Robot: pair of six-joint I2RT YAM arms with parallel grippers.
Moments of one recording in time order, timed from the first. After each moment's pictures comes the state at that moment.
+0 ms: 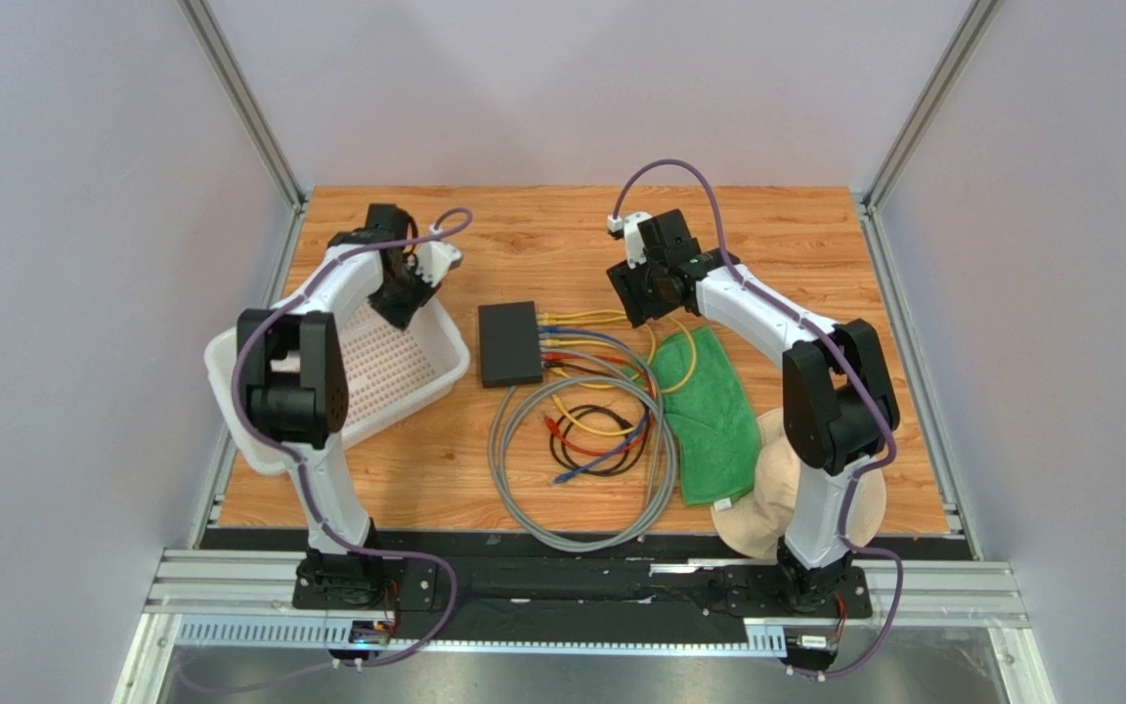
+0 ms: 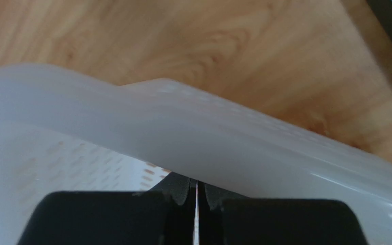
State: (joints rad) left arm -0.06 1.93 1.49 -0.77 0.06 0.64; right arm 0.45 1.89 1.47 -0.47 0.01 -0.11
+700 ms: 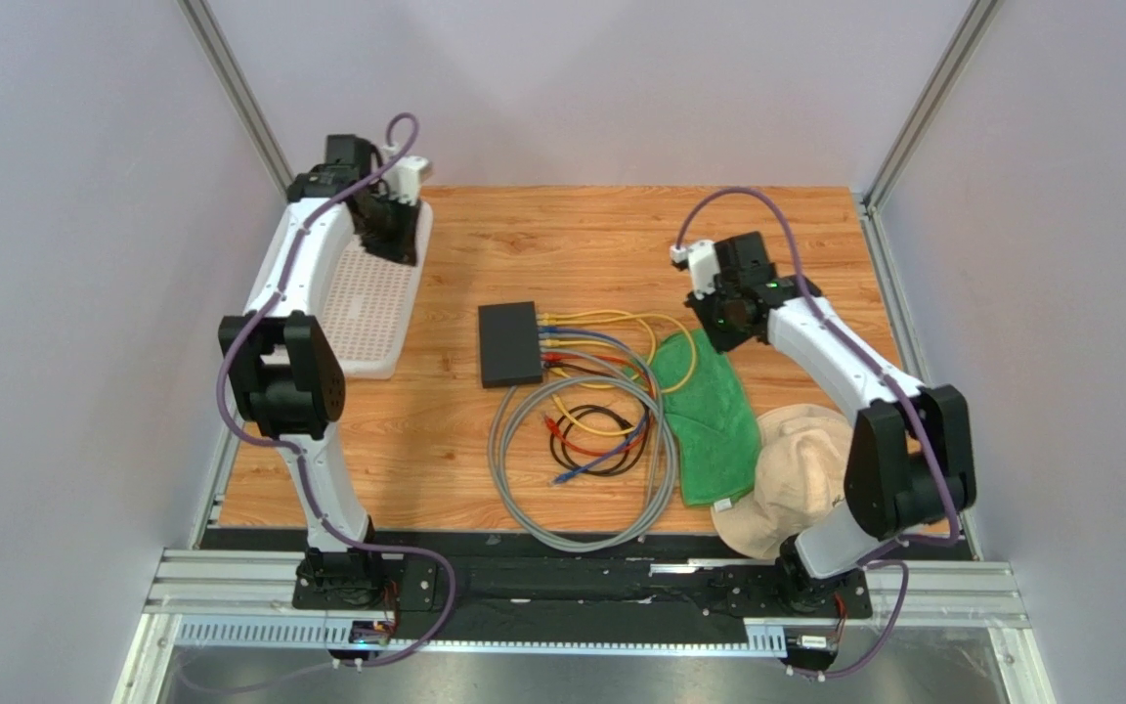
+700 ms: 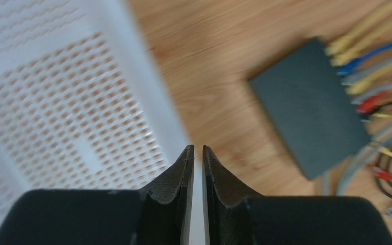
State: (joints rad) left arm 0.03 1.99 1.90 -0.94 0.30 0.33; right arm 0.32 1.59 1.20 -0.60 0.00 -0.27
